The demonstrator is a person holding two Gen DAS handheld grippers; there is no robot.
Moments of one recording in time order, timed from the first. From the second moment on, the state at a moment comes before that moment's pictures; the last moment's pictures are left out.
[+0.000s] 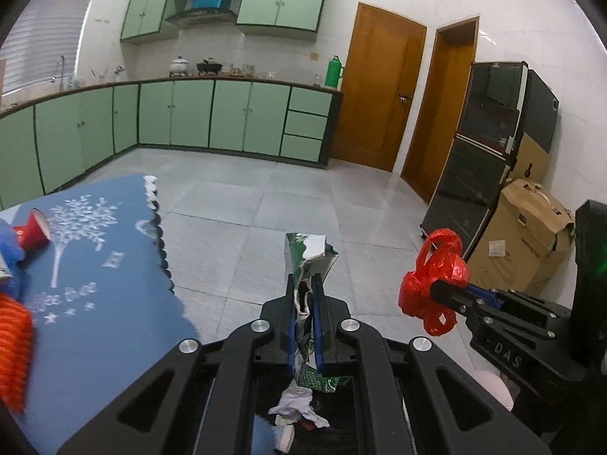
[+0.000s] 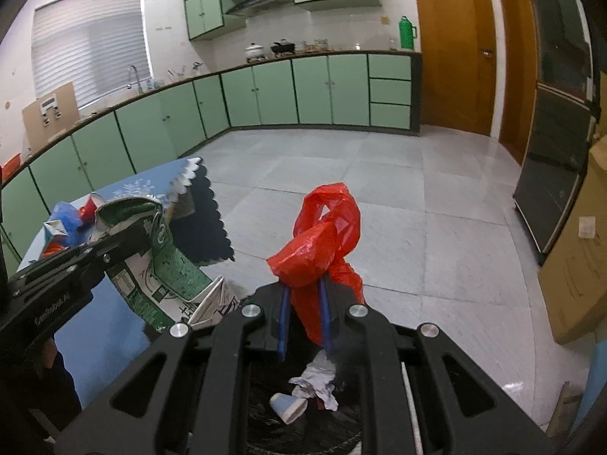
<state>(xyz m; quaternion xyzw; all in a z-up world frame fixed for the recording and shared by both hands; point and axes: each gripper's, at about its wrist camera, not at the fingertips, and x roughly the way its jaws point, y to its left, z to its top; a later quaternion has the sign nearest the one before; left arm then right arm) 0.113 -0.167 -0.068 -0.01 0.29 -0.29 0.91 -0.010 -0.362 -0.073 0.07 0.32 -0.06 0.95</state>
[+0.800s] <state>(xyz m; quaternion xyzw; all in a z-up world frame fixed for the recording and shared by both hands) 0.120 -0.147 -0.063 -0.01 0.29 -0.26 0.92 0.008 -0.363 -0.095 0.08 0.33 -0.08 0.94</state>
